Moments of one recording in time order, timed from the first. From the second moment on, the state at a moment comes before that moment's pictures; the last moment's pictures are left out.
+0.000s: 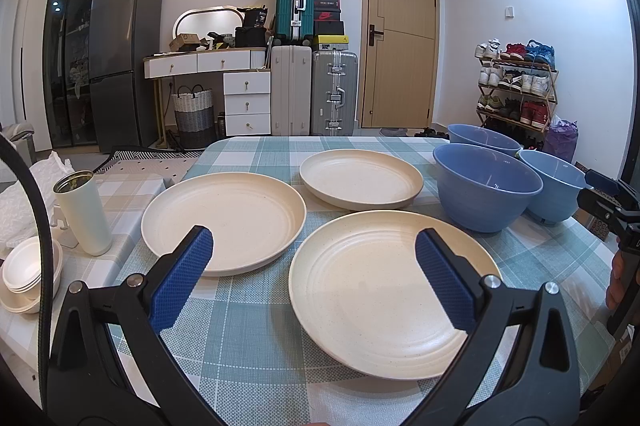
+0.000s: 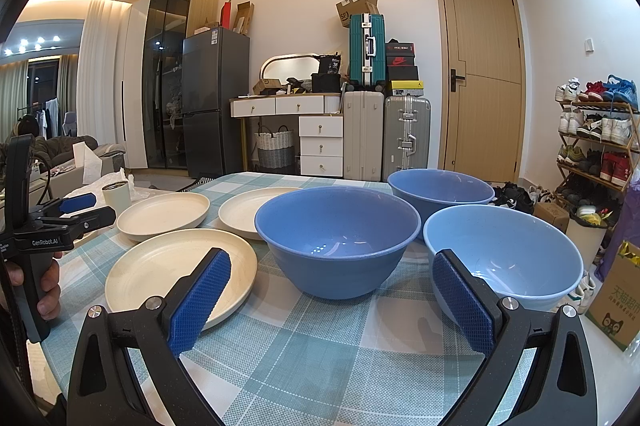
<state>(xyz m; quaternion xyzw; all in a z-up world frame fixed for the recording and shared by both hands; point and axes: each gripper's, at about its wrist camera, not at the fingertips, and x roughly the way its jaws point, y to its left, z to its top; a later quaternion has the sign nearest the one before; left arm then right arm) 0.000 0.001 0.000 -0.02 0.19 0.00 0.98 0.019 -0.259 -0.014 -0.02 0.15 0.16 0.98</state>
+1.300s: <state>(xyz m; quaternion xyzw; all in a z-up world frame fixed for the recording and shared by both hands) 0.003 0.005 0.001 -0.03 0.20 0.01 0.98 0.035 -0.255 -0.013 -0.02 0.18 0.15 0.97</state>
